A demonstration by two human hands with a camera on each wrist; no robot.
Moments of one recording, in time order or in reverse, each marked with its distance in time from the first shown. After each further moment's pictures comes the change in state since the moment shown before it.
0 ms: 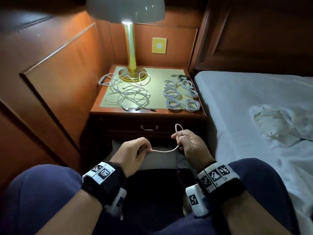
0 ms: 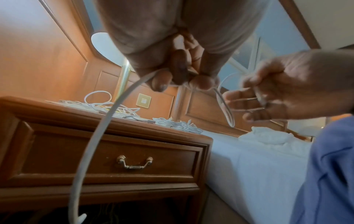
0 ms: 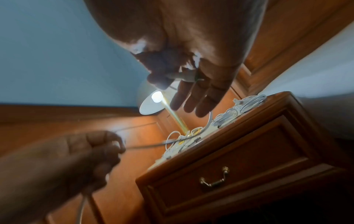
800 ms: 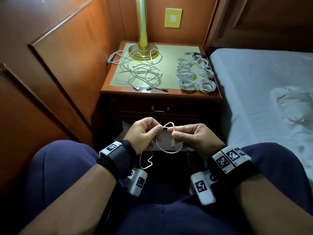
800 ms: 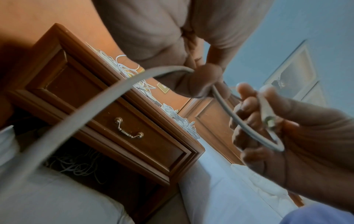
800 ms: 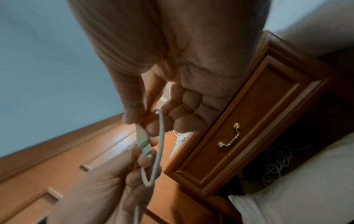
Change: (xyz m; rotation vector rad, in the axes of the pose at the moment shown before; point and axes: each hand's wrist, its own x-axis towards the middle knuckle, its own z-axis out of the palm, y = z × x) left_hand -0.004 0.007 0.005 -0.549 -0.008 -0.402; right_hand -0.016 -0.003 0.014 0.356 -0.416 0.253
